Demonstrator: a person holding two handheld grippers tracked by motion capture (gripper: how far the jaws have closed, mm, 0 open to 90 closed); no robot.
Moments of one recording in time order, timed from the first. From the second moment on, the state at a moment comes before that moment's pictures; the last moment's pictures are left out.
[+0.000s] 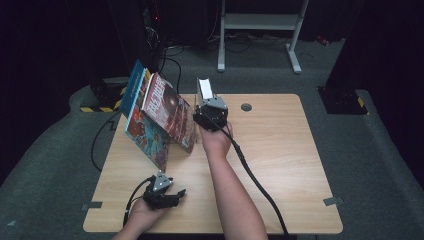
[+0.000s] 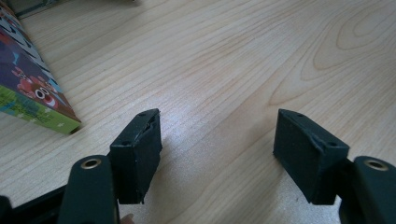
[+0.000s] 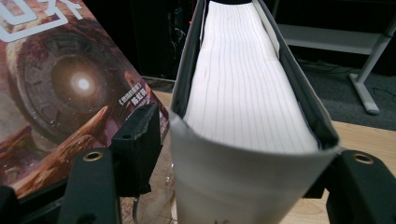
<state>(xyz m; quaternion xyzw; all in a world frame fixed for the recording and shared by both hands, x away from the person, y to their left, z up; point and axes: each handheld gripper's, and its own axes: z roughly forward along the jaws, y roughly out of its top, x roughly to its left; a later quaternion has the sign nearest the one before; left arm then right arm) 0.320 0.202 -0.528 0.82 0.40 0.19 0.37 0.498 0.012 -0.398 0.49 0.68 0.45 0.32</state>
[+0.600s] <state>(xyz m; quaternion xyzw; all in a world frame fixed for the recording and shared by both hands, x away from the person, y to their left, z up) 0.321 0.200 -0.528 0.82 0.41 0.19 0.37 0.471 -0.004 -0.401 0.48 0.67 0.46 0.32</state>
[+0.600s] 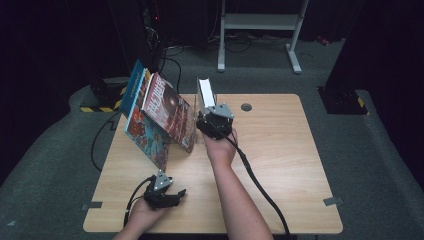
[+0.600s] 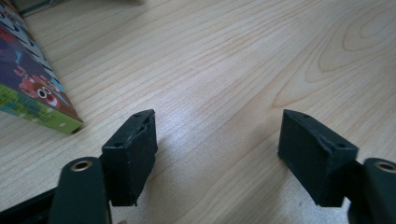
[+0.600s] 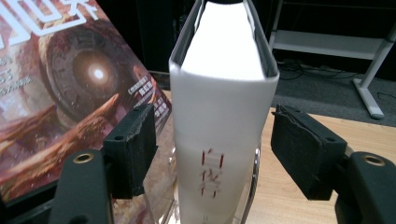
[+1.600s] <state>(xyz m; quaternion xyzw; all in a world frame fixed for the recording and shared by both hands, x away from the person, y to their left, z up) 0.323 0.200 -0.528 0.82 0.40 0.19 0.37 0.425 -0.026 -0.432 0.46 0.70 0.46 0.30</state>
